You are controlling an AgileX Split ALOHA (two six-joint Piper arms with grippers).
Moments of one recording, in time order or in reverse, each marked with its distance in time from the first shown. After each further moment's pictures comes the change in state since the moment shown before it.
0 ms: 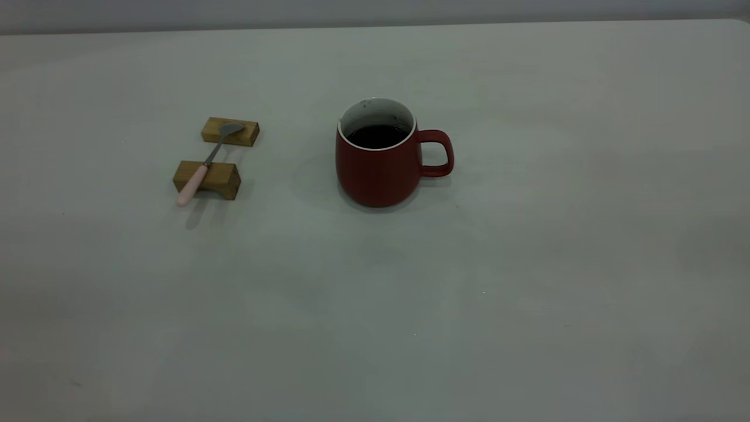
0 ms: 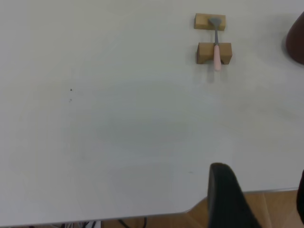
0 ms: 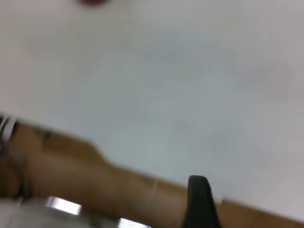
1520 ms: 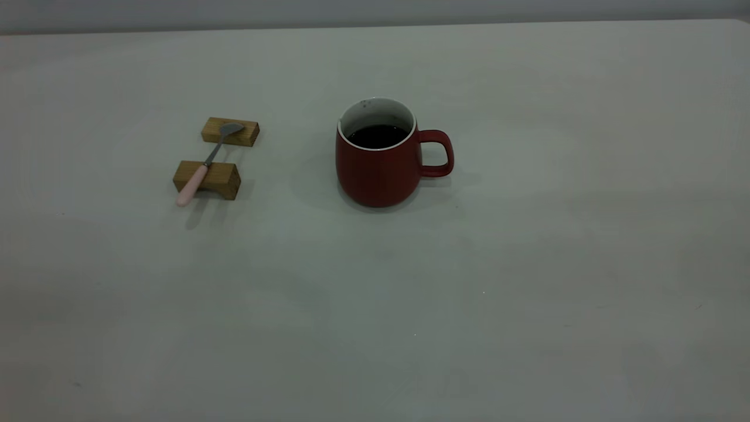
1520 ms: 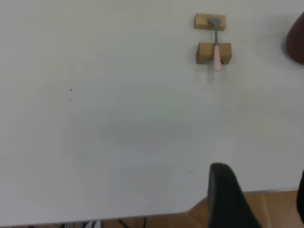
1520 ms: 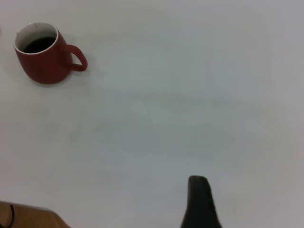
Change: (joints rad) left arm 0.000 0.000 0.000 0.000 0.000 0.000; right arm -0.062 -0.294 0.090 -0.070 -0.025 0.043
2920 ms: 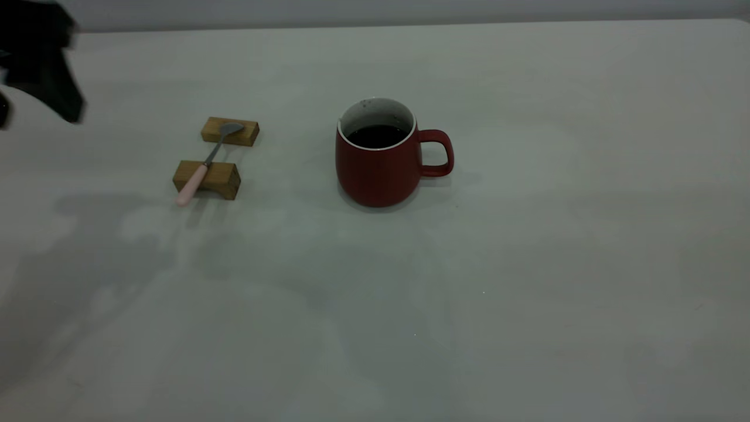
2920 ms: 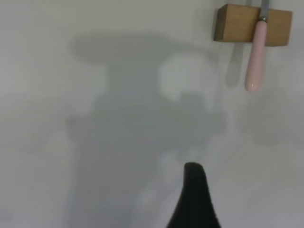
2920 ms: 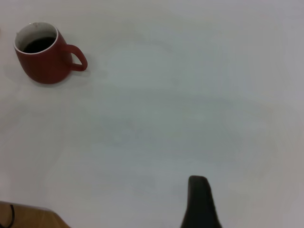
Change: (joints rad) left arm -0.070 1.738 -0.363 -0.038 -0.756 -0.112; right arm 0.000 0.000 0.000 0.000 0.001 0.000
